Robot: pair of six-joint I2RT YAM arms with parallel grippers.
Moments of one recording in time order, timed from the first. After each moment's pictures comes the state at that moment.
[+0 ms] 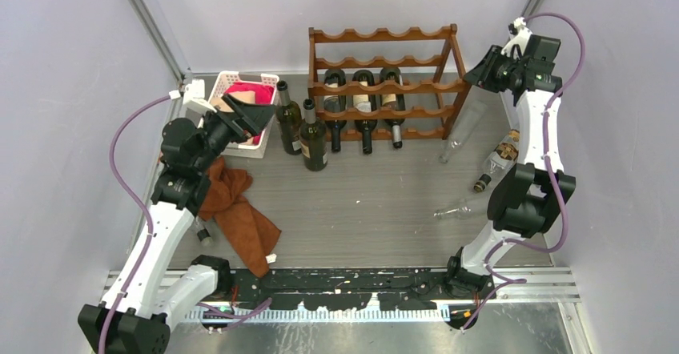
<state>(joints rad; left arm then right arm) -0.19 0.89 0.88 0.03 0.28 -0.76 -0.30 1.73 1.73 -0.57 -0.56 0.15</state>
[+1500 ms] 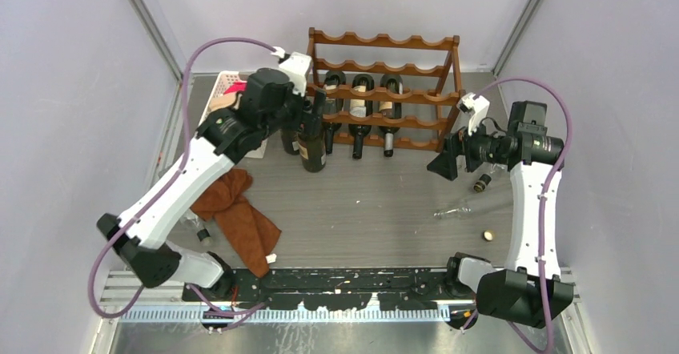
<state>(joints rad) -0.69 1.36 1.62 -0.70 -0.21 -0.12 -0.26 1.13 1.29 -1.14 -0.86 -0.58</state>
